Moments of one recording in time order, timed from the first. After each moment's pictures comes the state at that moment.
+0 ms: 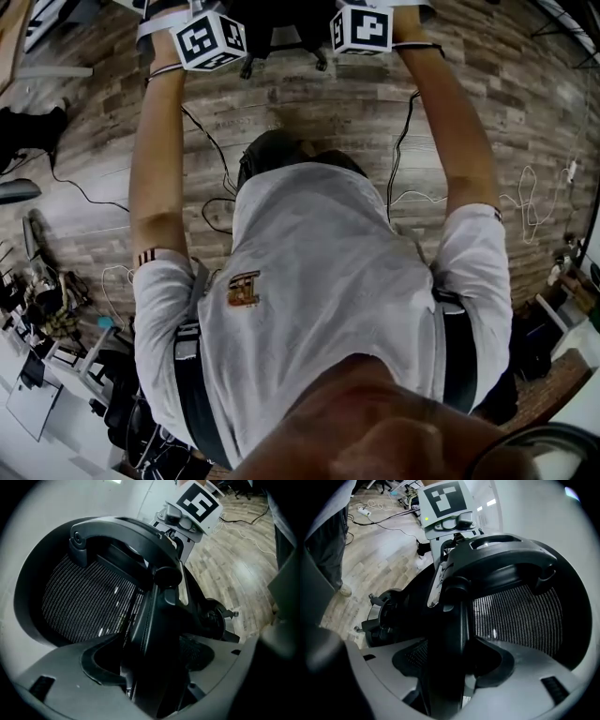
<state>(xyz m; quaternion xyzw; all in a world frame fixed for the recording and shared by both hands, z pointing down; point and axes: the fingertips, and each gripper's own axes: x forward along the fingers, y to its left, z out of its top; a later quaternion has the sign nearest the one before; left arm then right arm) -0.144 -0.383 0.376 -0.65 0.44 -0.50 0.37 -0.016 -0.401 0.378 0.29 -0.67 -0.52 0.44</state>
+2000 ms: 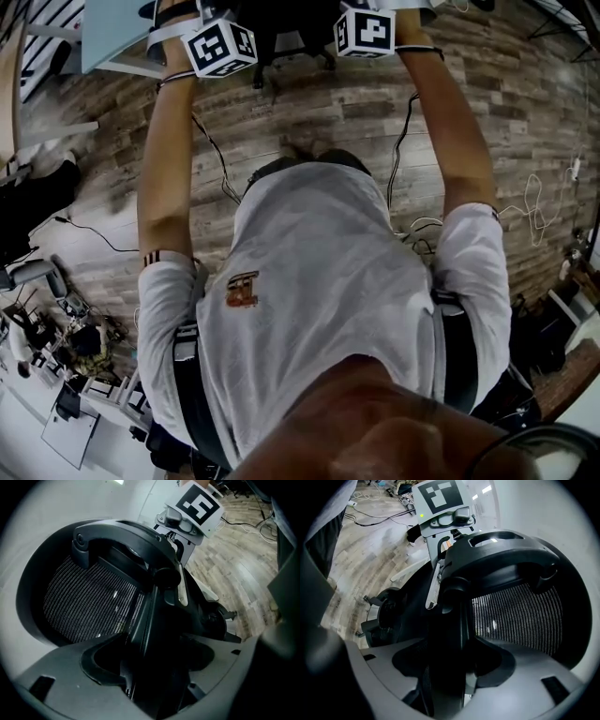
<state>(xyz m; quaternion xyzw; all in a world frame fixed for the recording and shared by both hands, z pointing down) -0.169 -0.677 0.369 -0.67 0.42 -0.48 0.39 -0.043 -0.690 0.372 0.32 -0.66 -0.49 0.46</state>
